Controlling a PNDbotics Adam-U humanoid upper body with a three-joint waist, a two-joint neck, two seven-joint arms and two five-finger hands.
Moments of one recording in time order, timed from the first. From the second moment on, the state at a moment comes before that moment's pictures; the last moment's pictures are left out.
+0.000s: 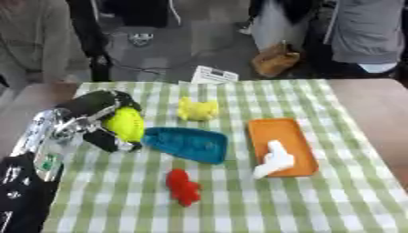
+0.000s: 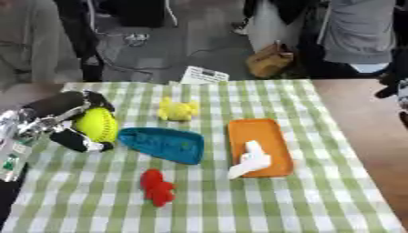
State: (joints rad) left arm -0.64 0.32 0.01 -1.42 -0.98 -0.39 -0.53; right arm -0.20 -0.43 -0.04 -1.98 0.19 -0.09 -0.13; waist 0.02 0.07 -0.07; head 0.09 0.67
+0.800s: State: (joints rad) left arm -0.90 0.04 -0.16 -1.04 -1.14 -0.54 -0.33; right arm -0.21 -0.43 -0.03 -1.98 0.19 -0.10 -0.12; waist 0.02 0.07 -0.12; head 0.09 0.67
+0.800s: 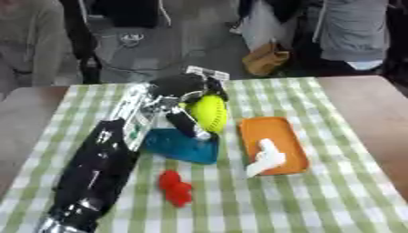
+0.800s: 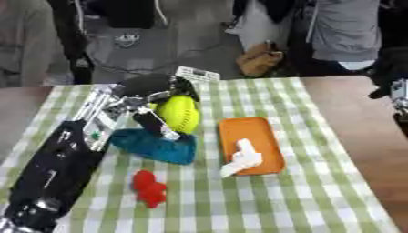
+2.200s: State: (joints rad) left arm -0.93 -0.12 -0.05 -0.73 -1.70 -0.43 0.34; right arm -0.22 -0.40 -0.02 -1.98 0.17 -0.10 -0.10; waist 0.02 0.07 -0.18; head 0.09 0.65
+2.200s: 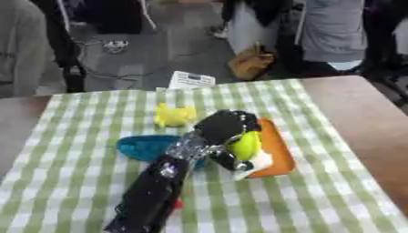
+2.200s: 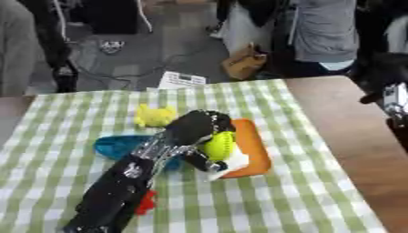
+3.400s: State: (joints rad) left arm -0.93 -0.13 0.00 -0.67 -1.88 -0.39 0.39; right arm -0.22 -0.39 -0.01 -1.98 0.16 -0.10 -0.10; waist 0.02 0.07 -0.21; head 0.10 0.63
